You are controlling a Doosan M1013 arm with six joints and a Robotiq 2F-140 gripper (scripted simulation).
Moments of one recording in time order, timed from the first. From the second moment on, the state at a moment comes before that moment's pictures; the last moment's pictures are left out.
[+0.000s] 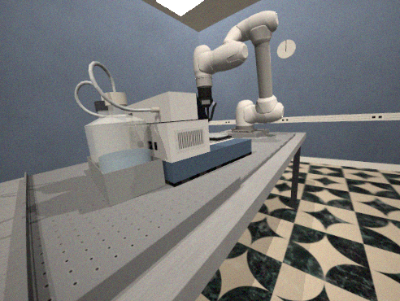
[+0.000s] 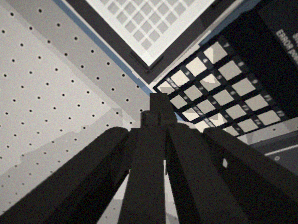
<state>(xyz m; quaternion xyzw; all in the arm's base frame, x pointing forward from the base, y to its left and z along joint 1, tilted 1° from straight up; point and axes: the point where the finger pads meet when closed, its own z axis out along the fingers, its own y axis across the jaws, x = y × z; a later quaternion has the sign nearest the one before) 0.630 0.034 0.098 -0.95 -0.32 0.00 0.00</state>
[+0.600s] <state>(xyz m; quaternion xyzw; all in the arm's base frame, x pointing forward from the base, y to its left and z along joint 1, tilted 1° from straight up) 0.630 0.033 0.125 -0.95 -0.32 0.00 0.00</state>
